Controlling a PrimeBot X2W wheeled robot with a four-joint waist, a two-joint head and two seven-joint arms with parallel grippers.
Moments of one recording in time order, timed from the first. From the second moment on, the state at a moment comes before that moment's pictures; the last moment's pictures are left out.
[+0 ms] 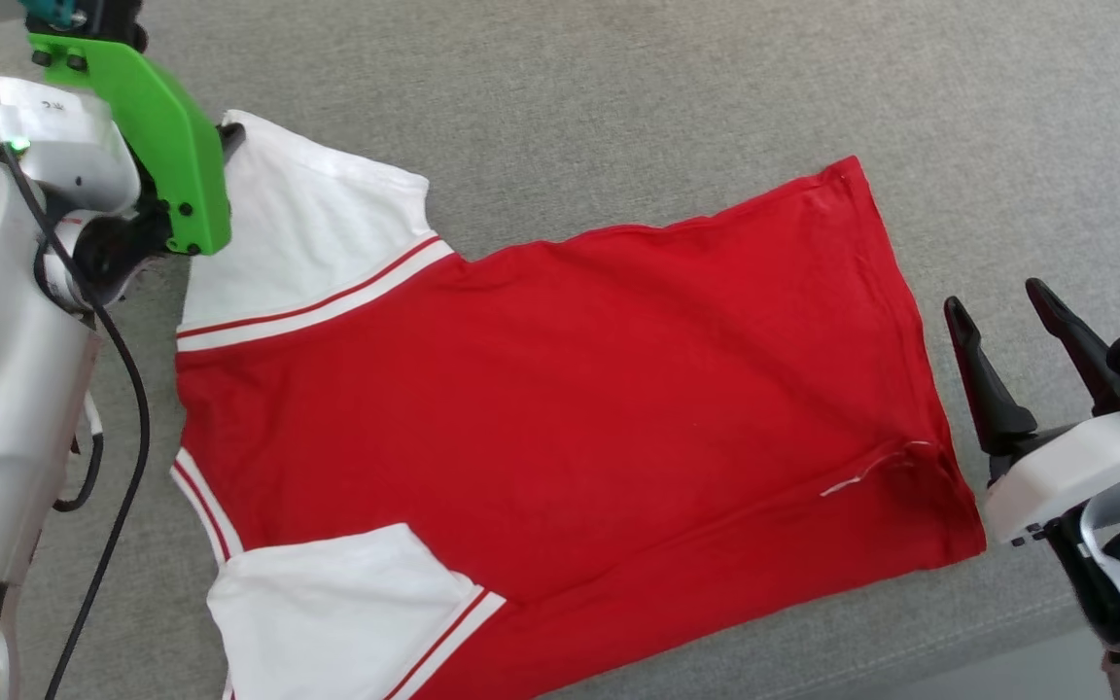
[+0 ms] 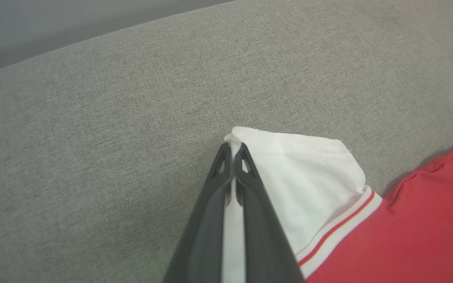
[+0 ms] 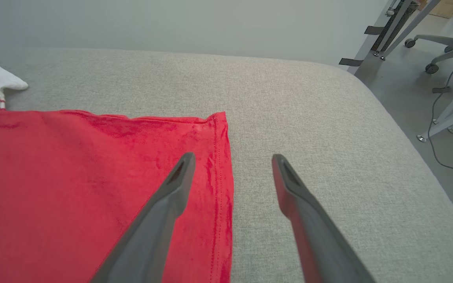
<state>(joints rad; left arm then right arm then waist) -0.97 0.52 -0.46 0.53 -0.78 -0.12 0.64 -0.17 -0.26 0.04 -0.10 0.26 0.14 0.08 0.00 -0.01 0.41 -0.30</state>
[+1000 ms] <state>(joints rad) -0.69 0.57 -0.49 -0.12 -0.73 -0.04 0.50 -0.60 -0.50 0.07 0.20 0.41 0.14 0.84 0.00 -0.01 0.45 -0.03</state>
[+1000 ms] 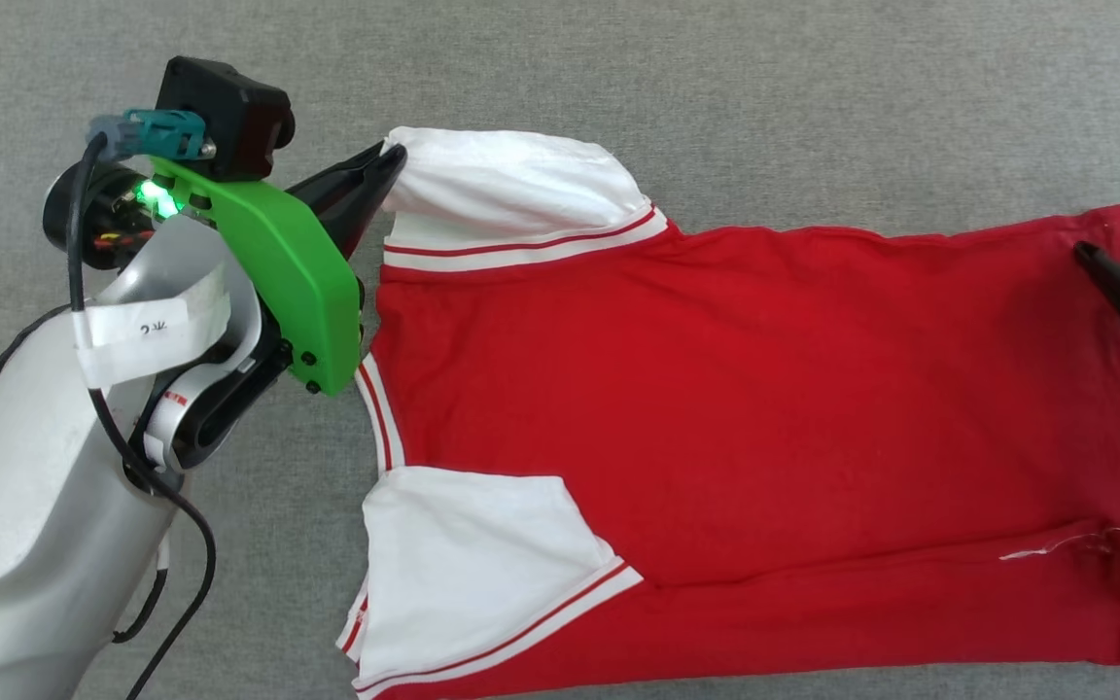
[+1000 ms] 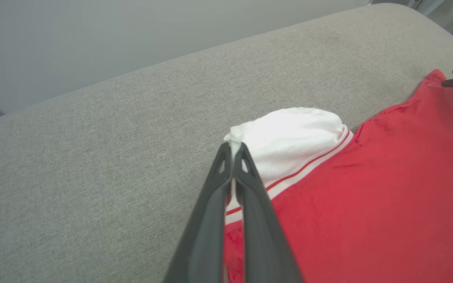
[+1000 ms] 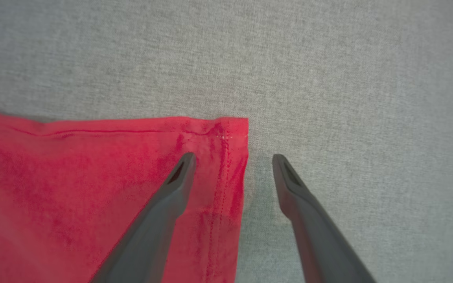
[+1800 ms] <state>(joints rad) -0.60 0.56 -0.48 -0.06 -0.74 -0.02 0.40 -0.63 -0.49 0.13 0.43 0.38 0.13 0.51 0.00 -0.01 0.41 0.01</state>
